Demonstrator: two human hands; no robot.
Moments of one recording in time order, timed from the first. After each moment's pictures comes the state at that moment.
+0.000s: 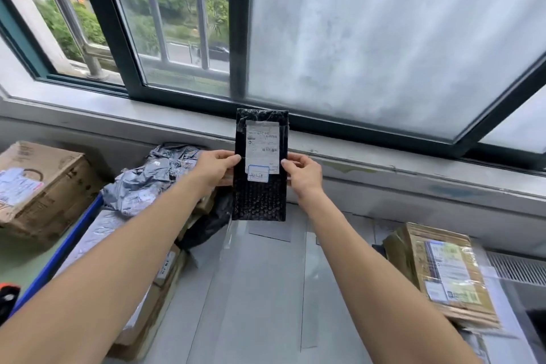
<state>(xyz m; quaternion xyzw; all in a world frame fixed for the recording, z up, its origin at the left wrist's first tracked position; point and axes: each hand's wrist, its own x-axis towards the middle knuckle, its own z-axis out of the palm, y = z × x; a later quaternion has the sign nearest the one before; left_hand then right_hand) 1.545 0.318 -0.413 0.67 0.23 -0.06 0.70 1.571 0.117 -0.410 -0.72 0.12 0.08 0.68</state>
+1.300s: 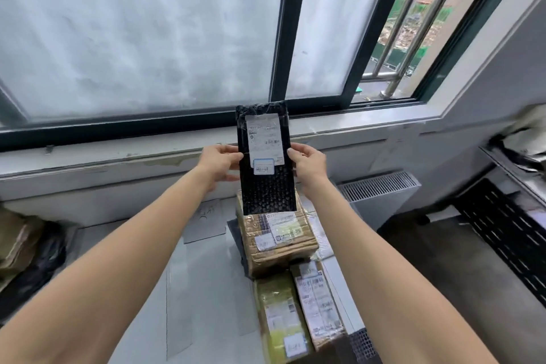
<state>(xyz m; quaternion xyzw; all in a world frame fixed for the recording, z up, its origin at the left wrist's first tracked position) 1.571 -0.100 -0.366 0.72 0.07 -0.18 0.66 1.522 -0.293 -0.370 -0.68 0.26 -0.09 0.68</state>
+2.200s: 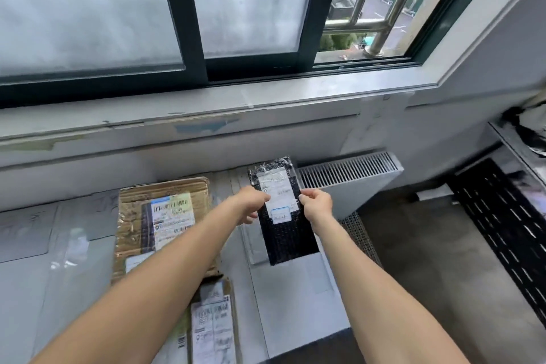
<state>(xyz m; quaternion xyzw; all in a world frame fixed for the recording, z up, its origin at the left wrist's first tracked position) 1.557 -0.391 -0.504 0.77 0.15 -0.43 0.46 1.519 -0.561 -0.568 -0.72 0.42 0.05 0.56</state>
